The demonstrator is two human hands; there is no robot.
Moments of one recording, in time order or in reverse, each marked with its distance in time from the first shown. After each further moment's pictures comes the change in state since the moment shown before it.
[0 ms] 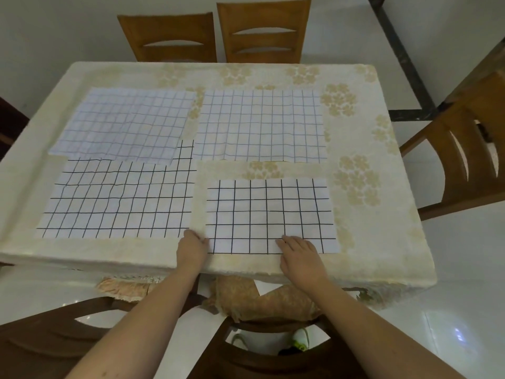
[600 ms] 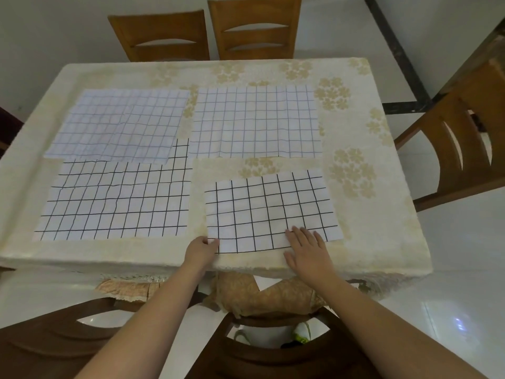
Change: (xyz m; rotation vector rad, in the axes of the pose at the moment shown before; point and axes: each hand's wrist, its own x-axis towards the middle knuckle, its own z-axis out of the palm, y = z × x) left_hand -0.020 0.011 0.012 -0.106 -0.210 -0.103; right_hand -0.011 0.020 0.003 -0.086 -0.101 0.109
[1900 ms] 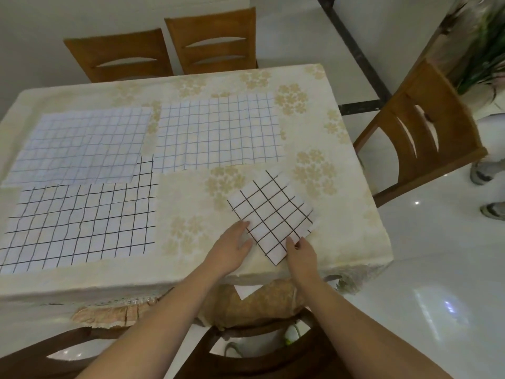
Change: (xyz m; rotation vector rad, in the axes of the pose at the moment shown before) left_hand -0.053 0.090 0.073 0.397 -0.280 0.724; right_hand -0.017 0.025 -0.021 1.125 0.224 0.753
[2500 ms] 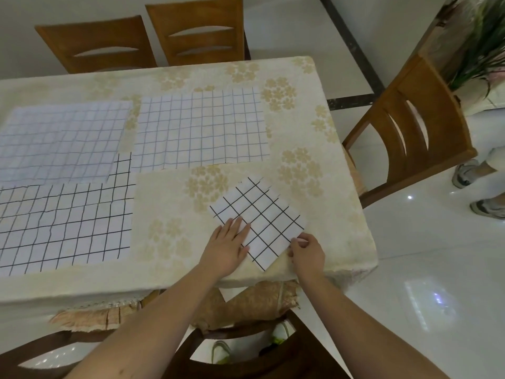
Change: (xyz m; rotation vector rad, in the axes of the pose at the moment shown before) left_hand 0.049 -0.007 0.051 0.619 -0.027 0.122; right_hand 0.042 0.021 -0.044 0.059 0.167 0.025
